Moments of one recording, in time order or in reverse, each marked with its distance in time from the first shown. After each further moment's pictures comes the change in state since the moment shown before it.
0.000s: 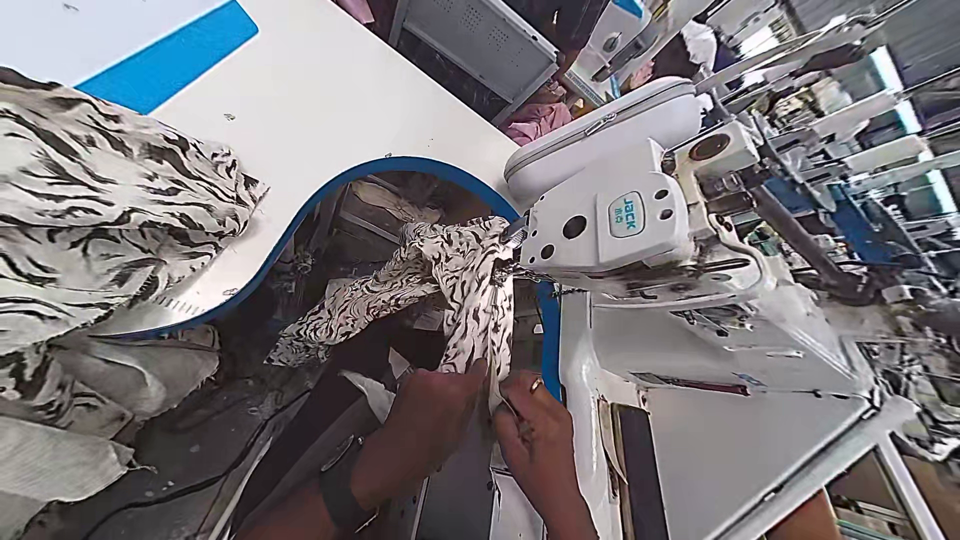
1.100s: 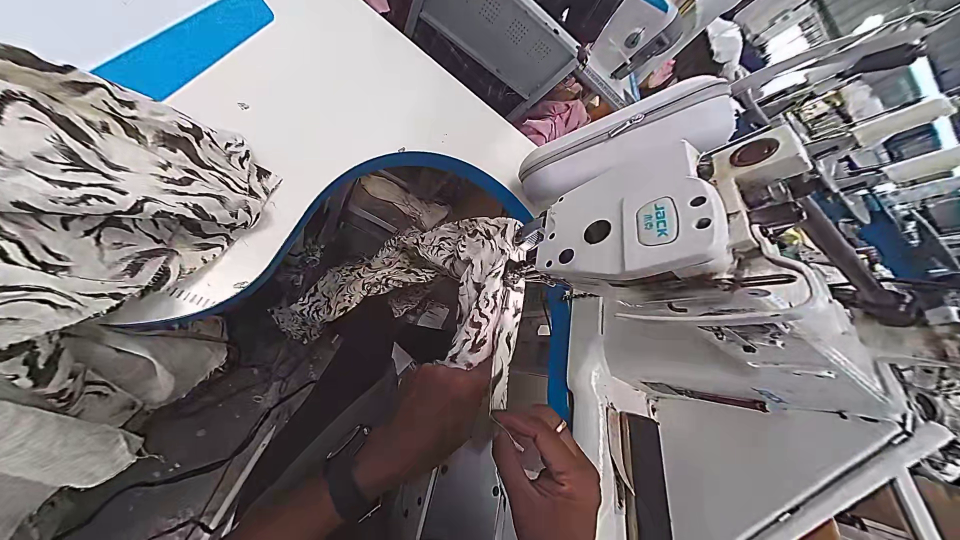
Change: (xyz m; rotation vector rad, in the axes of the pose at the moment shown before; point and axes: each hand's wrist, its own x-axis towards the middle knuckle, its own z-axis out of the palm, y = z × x) left_hand 0.006 -0.007 -0.006 -0.134 -0.061 -0.032; right_hand -0.010 -0.048 -0.011 0.315 0.086 0.248
